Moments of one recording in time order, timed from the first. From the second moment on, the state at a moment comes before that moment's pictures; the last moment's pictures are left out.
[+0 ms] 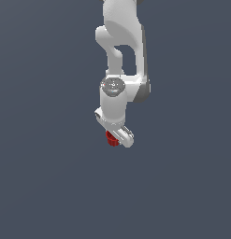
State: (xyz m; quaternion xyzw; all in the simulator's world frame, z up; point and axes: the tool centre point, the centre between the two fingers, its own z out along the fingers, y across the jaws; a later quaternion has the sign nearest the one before) arm 0.007 -0.004 0.107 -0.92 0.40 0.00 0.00
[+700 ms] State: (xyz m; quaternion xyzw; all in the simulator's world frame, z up) arm 0.006 -0.139 0.226 -0.92 0.40 0.00 0.00
